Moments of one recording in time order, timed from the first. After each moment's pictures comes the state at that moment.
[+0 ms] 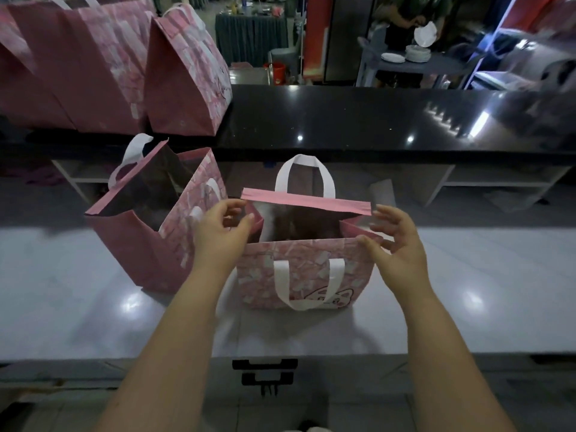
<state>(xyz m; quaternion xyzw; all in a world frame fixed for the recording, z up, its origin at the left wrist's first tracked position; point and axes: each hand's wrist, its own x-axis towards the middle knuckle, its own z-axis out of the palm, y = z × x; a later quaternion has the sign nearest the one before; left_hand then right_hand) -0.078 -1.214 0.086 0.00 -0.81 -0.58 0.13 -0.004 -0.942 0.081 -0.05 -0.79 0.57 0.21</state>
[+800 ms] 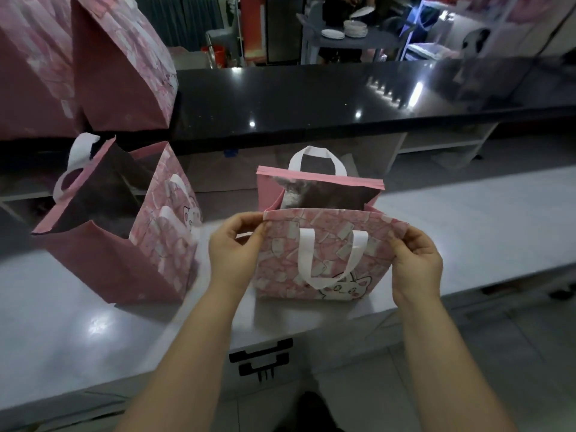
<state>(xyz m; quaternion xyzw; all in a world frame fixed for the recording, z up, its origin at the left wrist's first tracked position) -0.045 -1.187 0.071 -0.13 -0.72 -0.68 0.07 0.050 -0.945 0.051 -0.29 -0.54 0.71 0.35</state>
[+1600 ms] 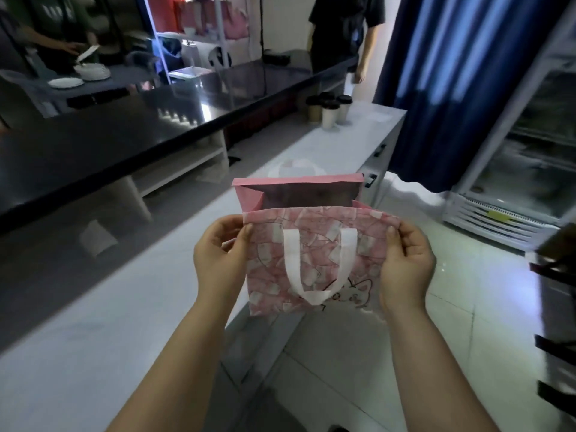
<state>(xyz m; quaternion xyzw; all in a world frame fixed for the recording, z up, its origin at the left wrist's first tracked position) 0.097 -0.798 0.087 -0.35 -0.63 -0.68 -0.12 0.307 -0.693 0.073 -0.42 -0.46 0.42 0.66</state>
